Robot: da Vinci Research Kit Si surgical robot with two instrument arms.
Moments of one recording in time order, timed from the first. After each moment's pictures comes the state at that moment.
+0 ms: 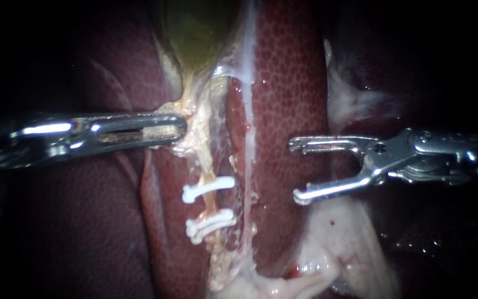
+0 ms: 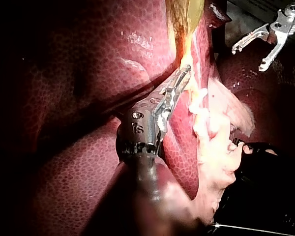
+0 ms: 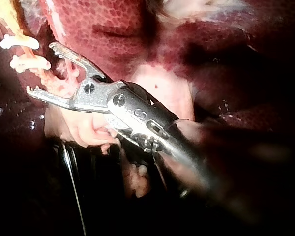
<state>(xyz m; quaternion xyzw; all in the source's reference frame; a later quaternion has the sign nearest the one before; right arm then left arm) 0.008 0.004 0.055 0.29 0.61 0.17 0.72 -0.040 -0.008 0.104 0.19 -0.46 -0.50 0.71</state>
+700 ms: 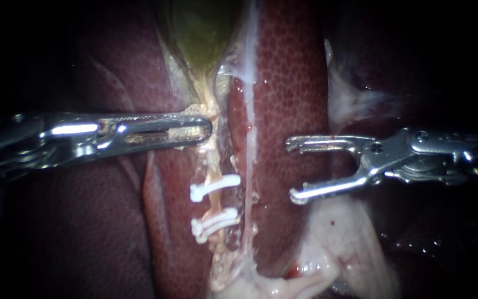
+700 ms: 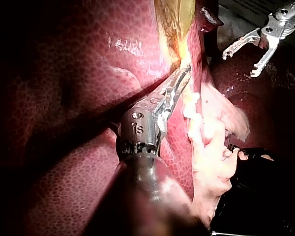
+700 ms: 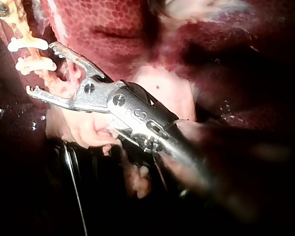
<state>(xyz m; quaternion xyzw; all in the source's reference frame) 0.009 0.004 0.055 0.29 0.61 0.17 0.72 -0.041 -0.008 0.105 0.19 -0.46 -0.50 0.71</state>
